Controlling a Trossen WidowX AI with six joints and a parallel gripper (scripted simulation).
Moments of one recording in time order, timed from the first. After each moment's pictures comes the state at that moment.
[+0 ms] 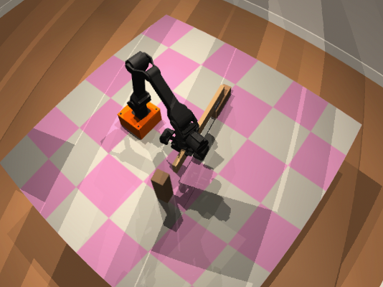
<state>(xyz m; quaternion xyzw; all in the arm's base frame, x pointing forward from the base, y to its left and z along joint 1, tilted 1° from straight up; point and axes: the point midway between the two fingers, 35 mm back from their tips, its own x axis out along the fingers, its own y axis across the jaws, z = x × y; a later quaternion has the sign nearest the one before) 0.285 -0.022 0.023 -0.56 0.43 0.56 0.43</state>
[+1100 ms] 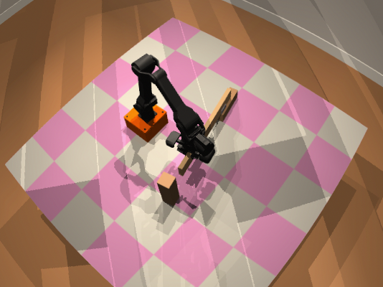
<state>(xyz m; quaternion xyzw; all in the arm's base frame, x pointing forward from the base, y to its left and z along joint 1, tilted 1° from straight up) 0.284 -0.023 0.023 -0.56 0.43 0.56 0.43</state>
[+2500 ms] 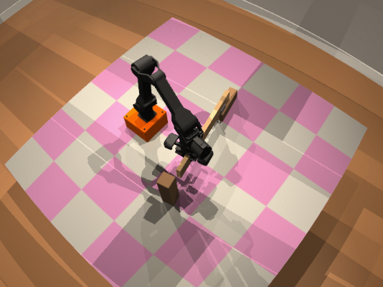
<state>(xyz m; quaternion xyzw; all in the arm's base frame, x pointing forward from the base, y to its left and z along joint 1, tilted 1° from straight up) 0.287 -0.034 0.024 -0.56 0.43 0.56 0.43</state>
